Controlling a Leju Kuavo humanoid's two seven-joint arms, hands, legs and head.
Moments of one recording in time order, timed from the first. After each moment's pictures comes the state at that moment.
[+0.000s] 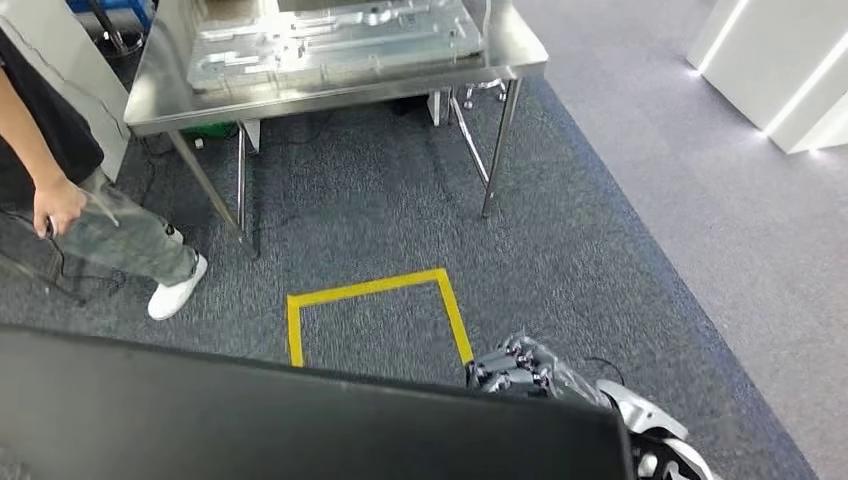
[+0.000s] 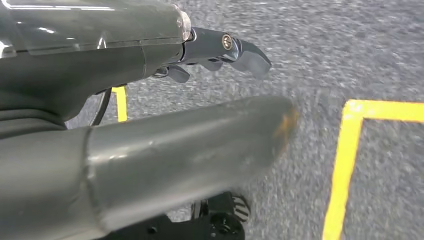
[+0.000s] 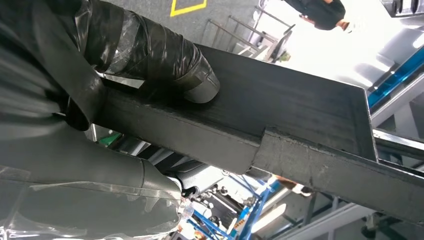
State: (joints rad) left arm -0.07 -0.06 1.23 -0.21 -0.88 0.05 -0.16; right arm -0.17 -0.40 0.55 -2.13 -0.06 0.27 -0.52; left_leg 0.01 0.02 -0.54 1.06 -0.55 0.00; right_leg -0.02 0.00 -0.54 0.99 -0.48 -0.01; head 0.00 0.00
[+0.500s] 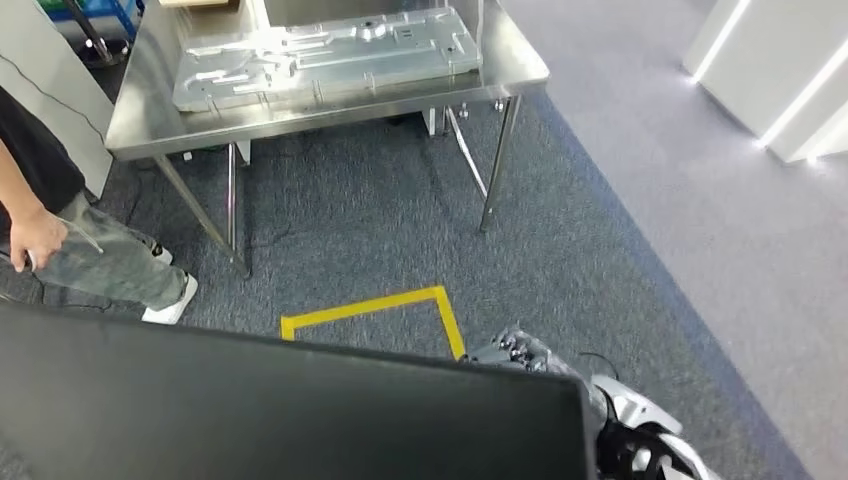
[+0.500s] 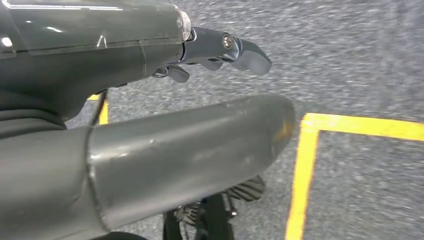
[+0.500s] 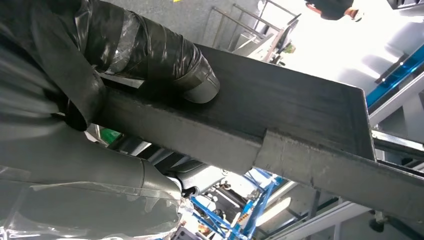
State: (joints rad) left arm -0.06 -0.05 1.23 -0.21 -0.88 0.05 -0.17; right arm -0.19 -0.39 0.56 -2.12 -0.06 0.26 -0.51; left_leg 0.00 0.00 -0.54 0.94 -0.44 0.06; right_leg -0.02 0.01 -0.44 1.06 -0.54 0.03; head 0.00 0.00
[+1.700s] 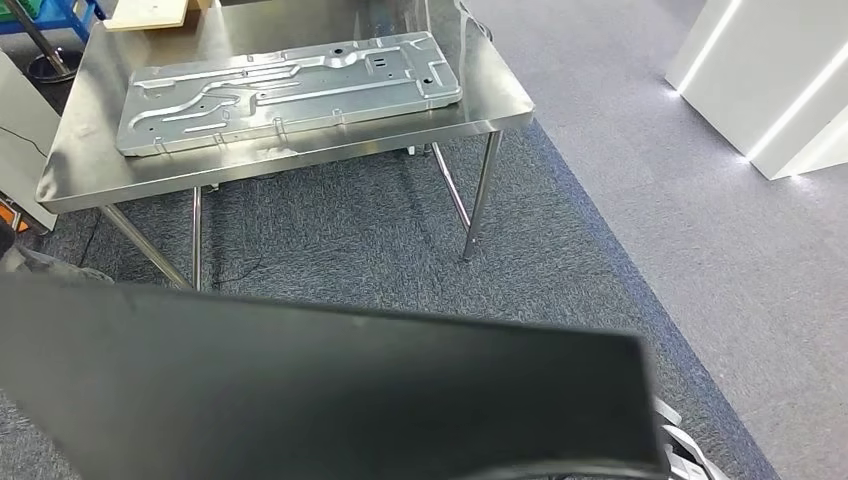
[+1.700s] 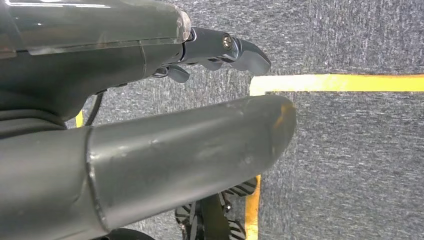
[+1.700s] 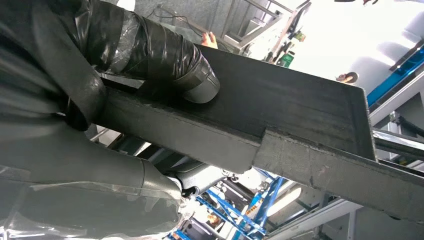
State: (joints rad) left arm -0.06 -0.04 1.23 -0.21 -0.89 0.05 -0.18; right arm -0.21 -0.39 0.55 -2.11 -0.09 0.27 -0.50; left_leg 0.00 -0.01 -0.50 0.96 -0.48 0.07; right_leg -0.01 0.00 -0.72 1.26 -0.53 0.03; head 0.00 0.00
